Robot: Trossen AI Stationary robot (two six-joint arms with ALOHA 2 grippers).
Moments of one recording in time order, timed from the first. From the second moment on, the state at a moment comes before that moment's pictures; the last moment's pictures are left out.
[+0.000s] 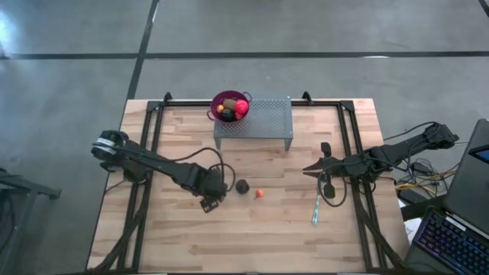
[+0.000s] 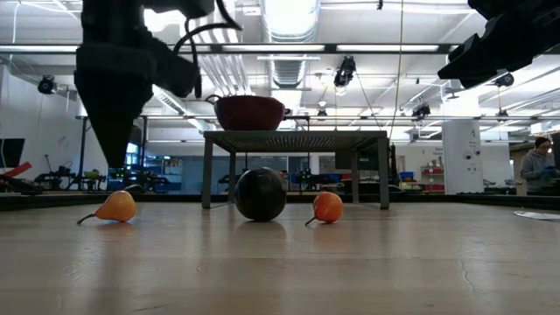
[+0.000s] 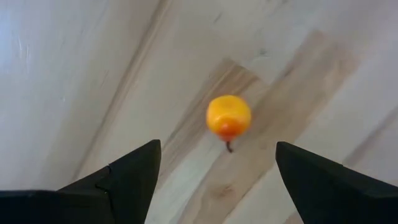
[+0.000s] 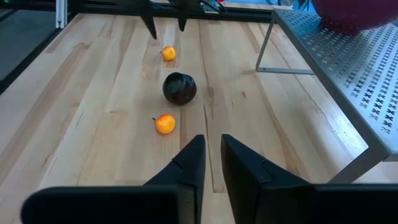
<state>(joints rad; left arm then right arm) -0.29 1.61 1.13 -1.01 -0.10 -0.86 0.35 0.61 0.41 -0.26 0.37 0.15</state>
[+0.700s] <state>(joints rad) -0.29 1.61 0.97 -0.76 -0.10 -0.91 0.35 0.61 0.41 -0.26 0.37 0.15</state>
